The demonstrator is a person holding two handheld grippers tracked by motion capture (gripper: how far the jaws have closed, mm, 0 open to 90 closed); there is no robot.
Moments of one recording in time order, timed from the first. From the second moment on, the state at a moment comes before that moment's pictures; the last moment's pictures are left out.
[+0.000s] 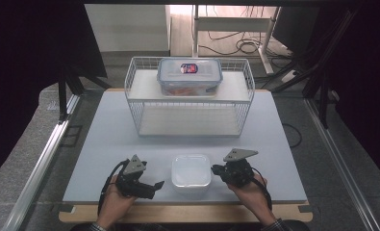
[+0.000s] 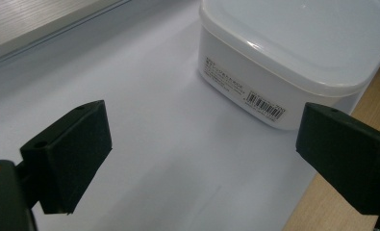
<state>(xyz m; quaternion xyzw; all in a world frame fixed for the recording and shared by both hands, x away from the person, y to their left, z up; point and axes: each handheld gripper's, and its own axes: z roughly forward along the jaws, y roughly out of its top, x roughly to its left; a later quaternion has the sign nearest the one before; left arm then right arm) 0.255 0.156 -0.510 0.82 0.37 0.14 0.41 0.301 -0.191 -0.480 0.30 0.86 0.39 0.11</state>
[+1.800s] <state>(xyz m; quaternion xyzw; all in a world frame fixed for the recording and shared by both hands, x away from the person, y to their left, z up) 0.273 0.122 -0.494 0.82 0.36 0.07 0.44 0.307 -0.185 -0.477 0.31 0.85 0.43 0.08</state>
